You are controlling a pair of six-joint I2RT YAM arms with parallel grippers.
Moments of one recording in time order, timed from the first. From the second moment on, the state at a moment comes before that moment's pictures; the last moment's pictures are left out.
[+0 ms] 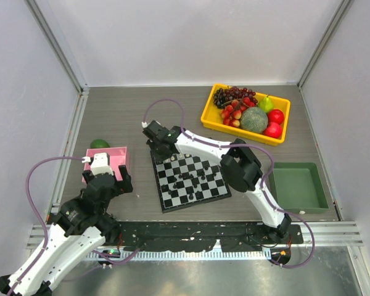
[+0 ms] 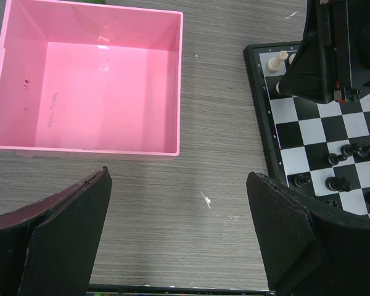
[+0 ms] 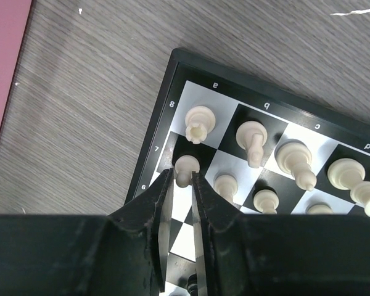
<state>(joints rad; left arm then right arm) -0.67 0.34 0.59 -0.87 -0.58 -0.52 0.96 2.27 1.91 -0.66 0.08 0.39</state>
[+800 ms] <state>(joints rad) -0.67 0.34 0.59 -0.87 -0.58 -0.52 0.96 2.15 1.82 -0.67 0.08 0.35</state>
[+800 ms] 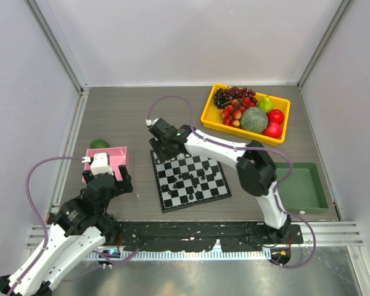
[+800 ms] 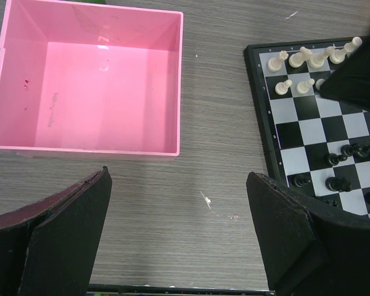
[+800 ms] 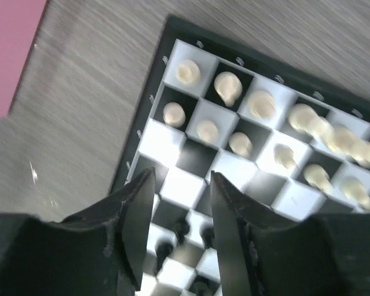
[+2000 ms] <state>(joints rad) -0.67 0.35 0.59 -0.87 -0.58 -0.52 0.70 1.50 0.91 -0.48 0.11 0.46</state>
